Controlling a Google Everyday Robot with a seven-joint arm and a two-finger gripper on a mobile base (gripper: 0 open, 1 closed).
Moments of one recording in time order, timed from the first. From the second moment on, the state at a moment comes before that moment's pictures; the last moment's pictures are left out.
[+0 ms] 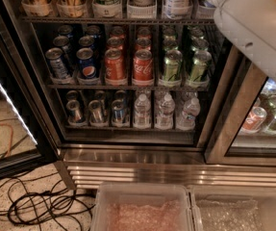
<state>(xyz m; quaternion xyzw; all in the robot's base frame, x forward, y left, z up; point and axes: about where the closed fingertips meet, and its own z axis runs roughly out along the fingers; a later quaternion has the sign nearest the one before) 0.709 -0.227 1.105 0.07 0.73 -0.02 0.68</state>
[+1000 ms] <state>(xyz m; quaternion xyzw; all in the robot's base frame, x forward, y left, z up) 0.709 -0.225 1.106 0.08 0.74 -0.01 0.67</state>
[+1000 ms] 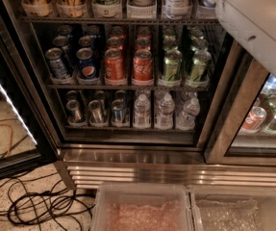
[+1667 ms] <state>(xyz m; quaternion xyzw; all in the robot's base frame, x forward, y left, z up) 0.701 -0.221 1.117 0.08 0.74 0.00 0.66</state>
